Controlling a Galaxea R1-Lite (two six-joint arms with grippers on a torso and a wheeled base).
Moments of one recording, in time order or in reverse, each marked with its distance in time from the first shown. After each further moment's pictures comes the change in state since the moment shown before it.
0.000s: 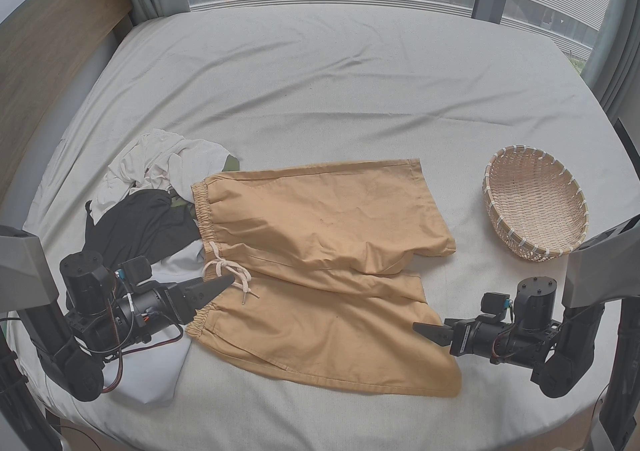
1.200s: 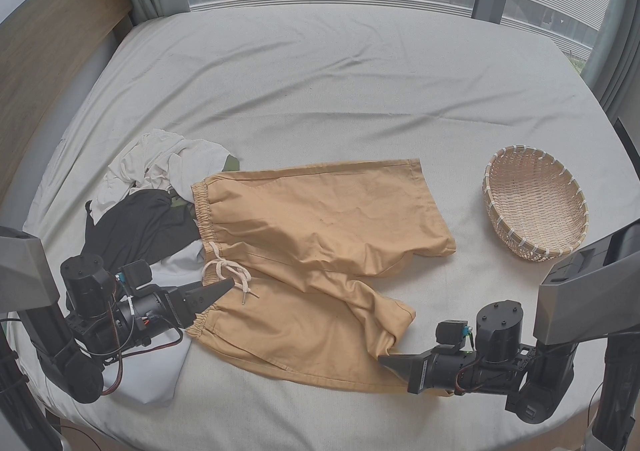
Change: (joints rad) left arm 0.002 0.006 0.015 0.000 0.003 0.010; right arm 0.256 0.028 -0.021 0.000 0.006 0.094
